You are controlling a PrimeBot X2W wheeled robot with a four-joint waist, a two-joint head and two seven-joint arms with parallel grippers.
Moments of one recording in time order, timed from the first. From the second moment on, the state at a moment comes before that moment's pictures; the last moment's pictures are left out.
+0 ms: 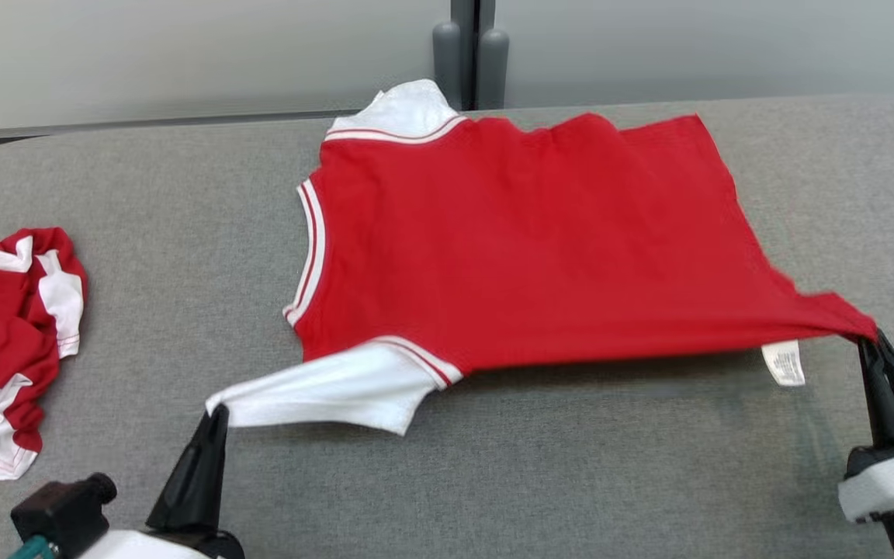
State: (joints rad) left arm 0.11 0.23 -0.15 -0.10 -0.66 -0.01 -0.05; right arm -0.17 -0.36 0.07 0.37 0.30 0.13 -0.26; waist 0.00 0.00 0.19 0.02
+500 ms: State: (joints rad) left arm 0.20 0.20 -0.14 -0.29 -0.81 0.03 0.07; right arm -0.01 -0.35 0.06 0.27 0.29 0.13 -0.19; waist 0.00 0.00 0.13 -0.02
